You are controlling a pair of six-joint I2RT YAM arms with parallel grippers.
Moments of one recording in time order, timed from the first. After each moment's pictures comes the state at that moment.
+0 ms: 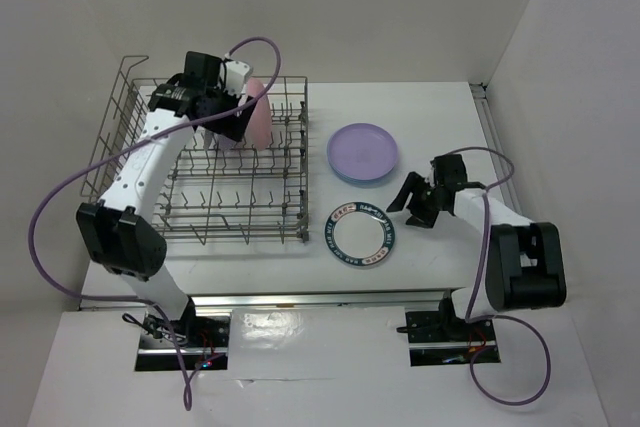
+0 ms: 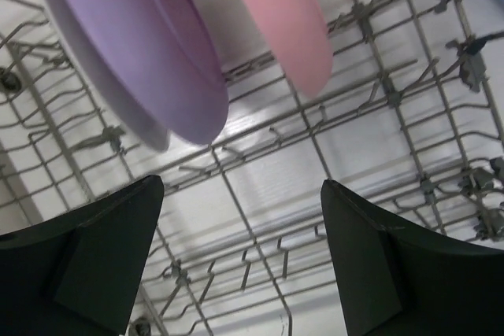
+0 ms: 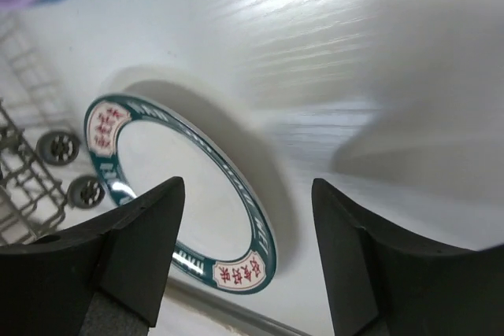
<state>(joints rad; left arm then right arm) -0.21 1.64 1.74 -0.93 -0.03 0.22 0.03 1.45 0.69 -0.32 -0.41 0.54</state>
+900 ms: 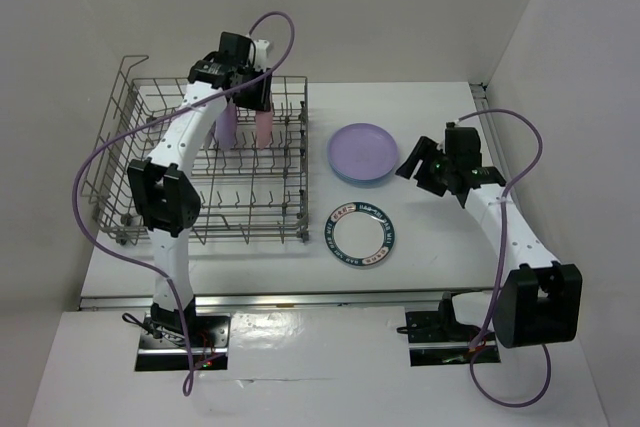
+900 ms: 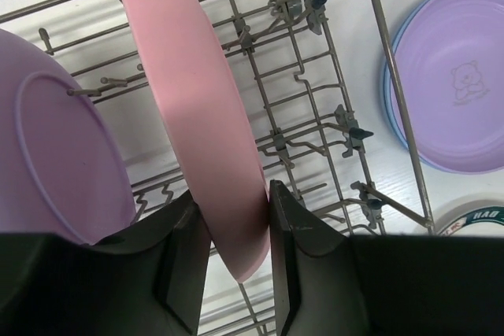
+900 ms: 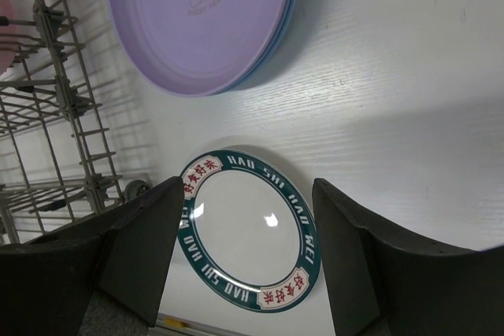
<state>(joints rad) -0.24 2.09 2.20 -0.91 0.10 -0.03 0.07 1.23 0.91 -0.46 -0.19 0.56</state>
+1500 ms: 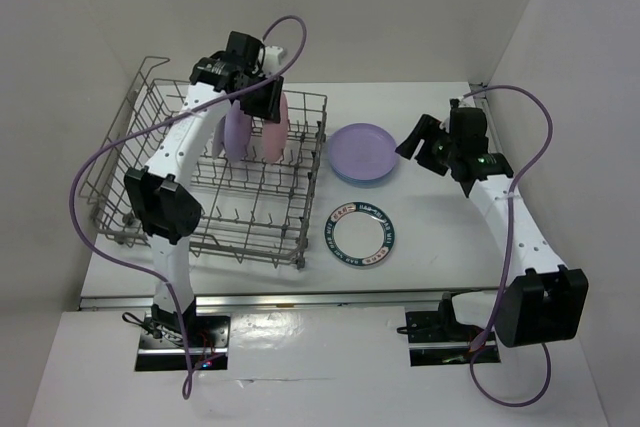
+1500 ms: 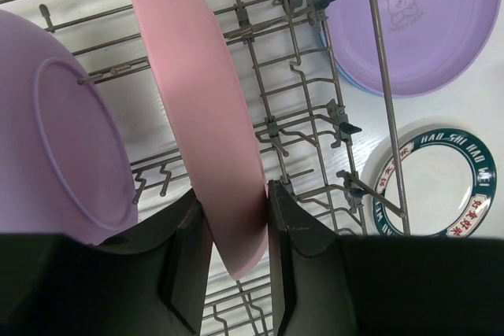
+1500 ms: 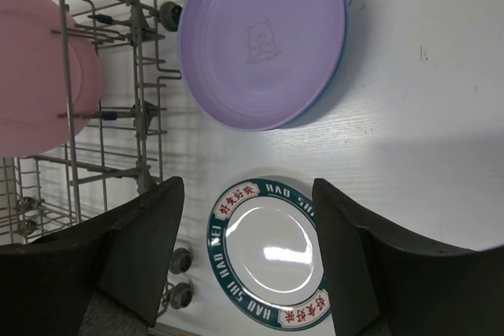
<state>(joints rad) -0.30 2.03 2.24 -1.08 0.18 -0.03 0.09 1.23 1.07 -0.48 -0.18 0.55</state>
